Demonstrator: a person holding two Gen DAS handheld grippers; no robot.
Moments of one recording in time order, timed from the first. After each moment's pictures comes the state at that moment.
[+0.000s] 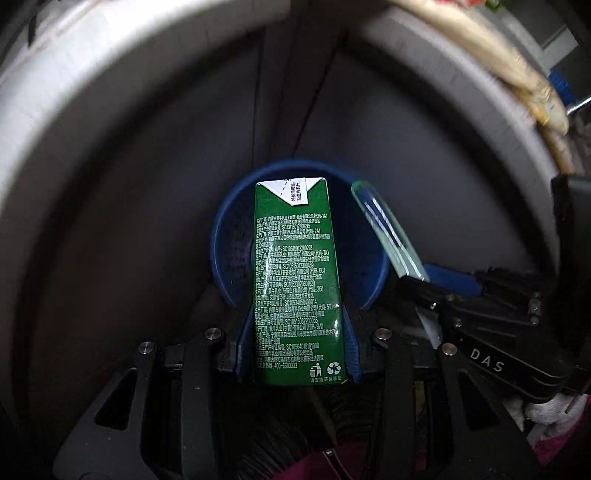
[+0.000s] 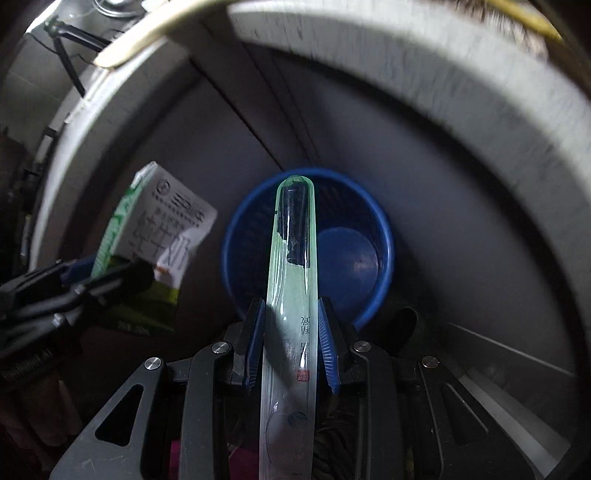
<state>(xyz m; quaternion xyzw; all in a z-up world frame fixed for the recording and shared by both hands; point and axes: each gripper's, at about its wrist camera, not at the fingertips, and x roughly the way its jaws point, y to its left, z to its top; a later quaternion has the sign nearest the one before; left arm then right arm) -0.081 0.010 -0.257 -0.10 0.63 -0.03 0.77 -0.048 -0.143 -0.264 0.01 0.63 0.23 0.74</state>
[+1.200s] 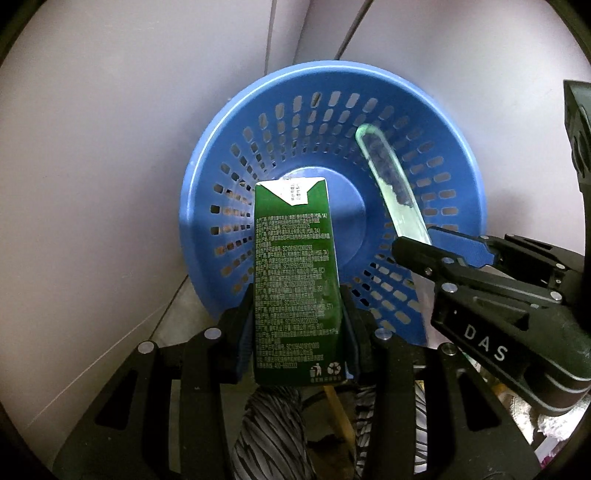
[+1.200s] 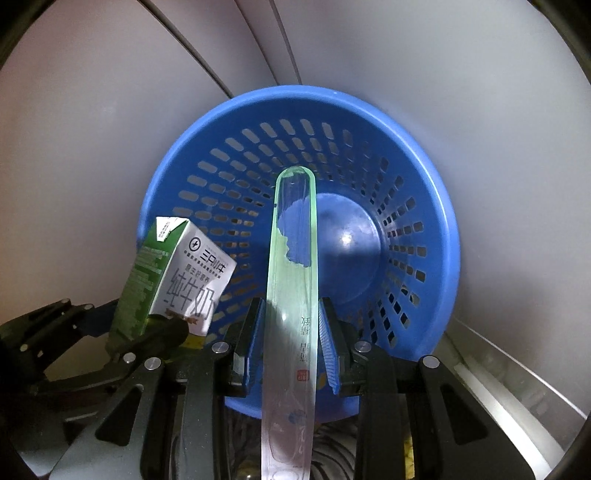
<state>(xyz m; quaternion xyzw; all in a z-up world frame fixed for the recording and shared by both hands) -0.058 0.015 -0.393 -0.10 0.70 -0.02 0.70 -0.002 -0.088 -0.410 -0.04 0.69 0.18 0.70</state>
